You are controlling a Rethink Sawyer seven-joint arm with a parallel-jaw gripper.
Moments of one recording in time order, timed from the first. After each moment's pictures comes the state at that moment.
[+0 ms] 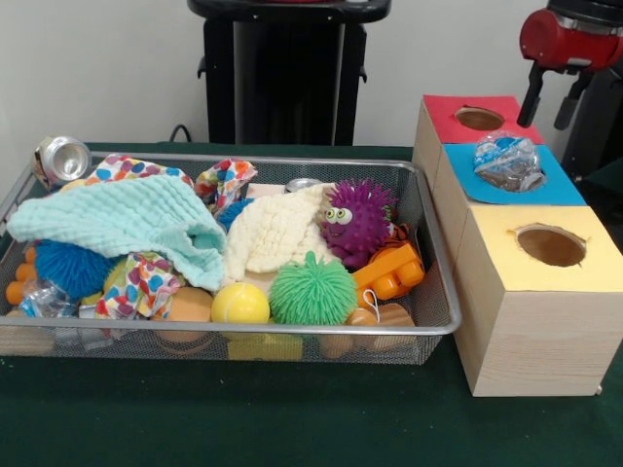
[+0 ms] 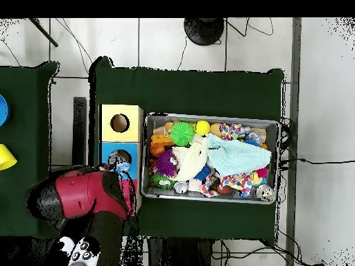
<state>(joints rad) 0.41 -0.69 -0.27 1.65 0.05 0.55 1.58</state>
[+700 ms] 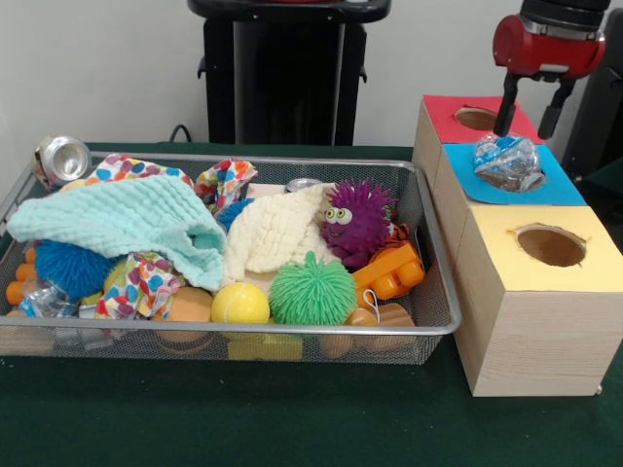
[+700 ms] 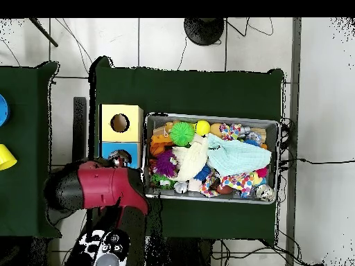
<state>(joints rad) 0.31 -0.70 -0.25 1.68 0.11 0.50 1.58</state>
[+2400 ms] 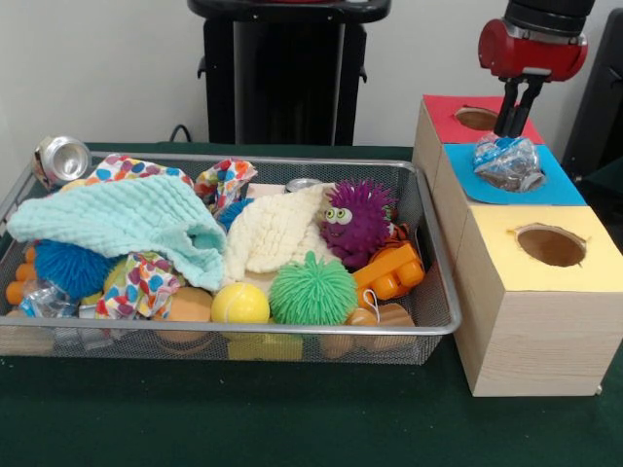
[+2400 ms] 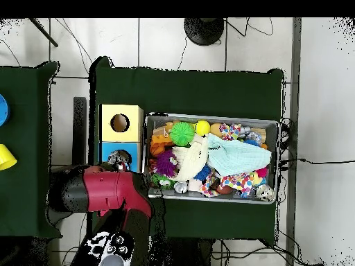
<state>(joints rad) 0.31 -0.70 -0.25 1.72 0.11 0.50 1.58</state>
